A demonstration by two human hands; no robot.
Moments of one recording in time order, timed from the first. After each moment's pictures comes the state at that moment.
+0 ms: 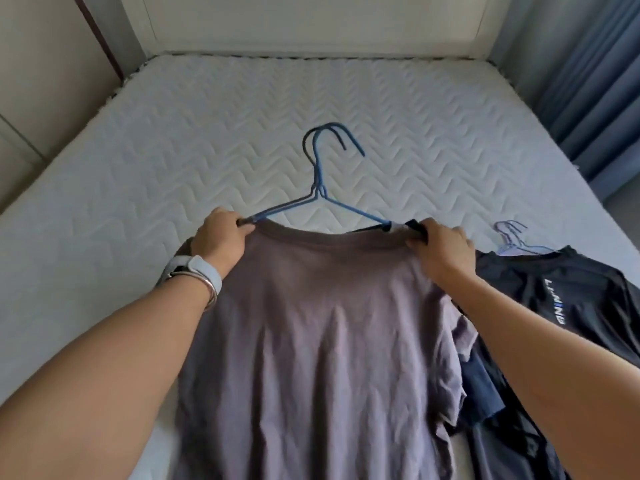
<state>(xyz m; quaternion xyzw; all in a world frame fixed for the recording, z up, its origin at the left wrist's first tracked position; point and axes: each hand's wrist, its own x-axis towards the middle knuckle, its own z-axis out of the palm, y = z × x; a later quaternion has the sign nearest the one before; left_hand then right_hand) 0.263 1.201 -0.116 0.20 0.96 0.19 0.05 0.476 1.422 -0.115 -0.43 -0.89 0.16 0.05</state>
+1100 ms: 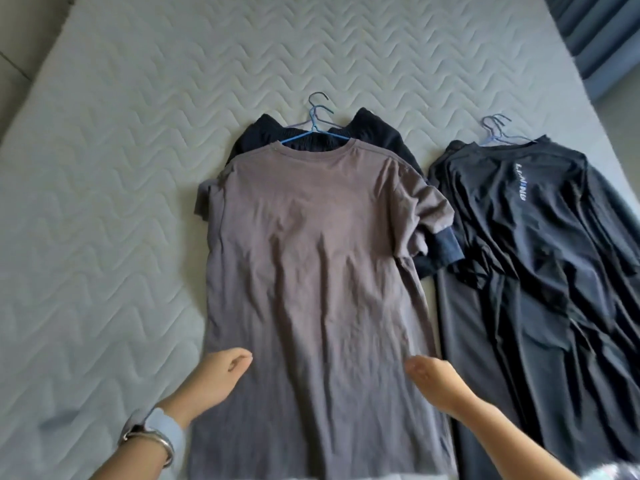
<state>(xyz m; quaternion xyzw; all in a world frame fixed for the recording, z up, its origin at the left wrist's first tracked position) 0.542 0.930 -0.164 0.19 0.86 0.16 0.44 0.776 1.189 -0.191 -0.42 -0.77 0.36 -0.31</state>
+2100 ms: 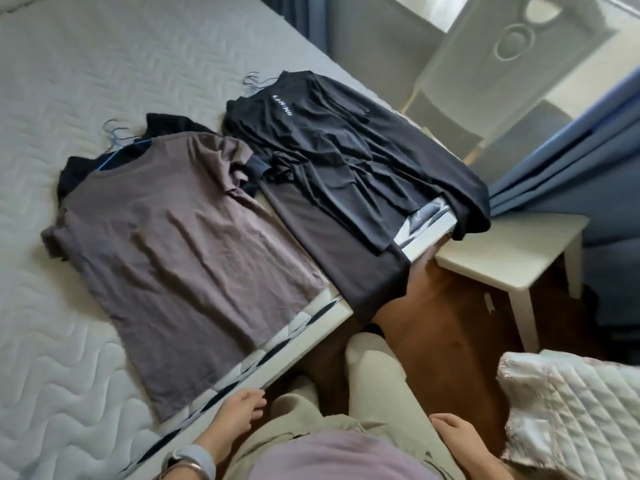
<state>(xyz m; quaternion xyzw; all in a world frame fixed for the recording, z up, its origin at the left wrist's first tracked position) 0.819 0.838 -0.122 0.08 0.77 0.12 0.62 1.169 0.867 -0.134 -0.79 -0.31 0.53 -0.03</state>
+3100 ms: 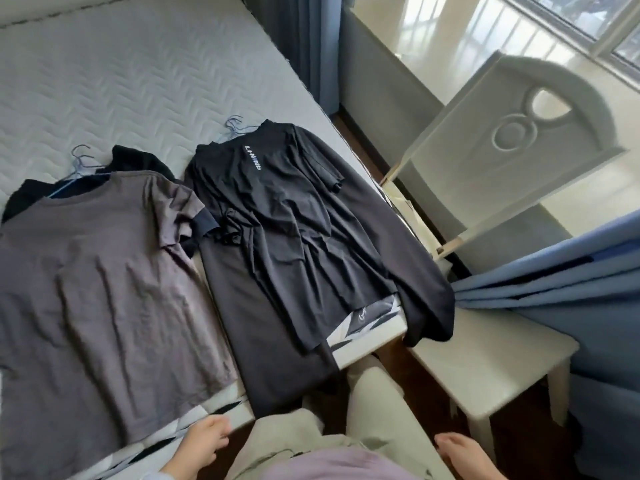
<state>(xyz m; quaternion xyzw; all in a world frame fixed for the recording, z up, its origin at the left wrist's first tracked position) 0.975 1.059 -0.126 -0.07 0.80 0.22 0.55 1.350 1.190 -0.128 -0.75 -0.38 0.54 -0.08</state>
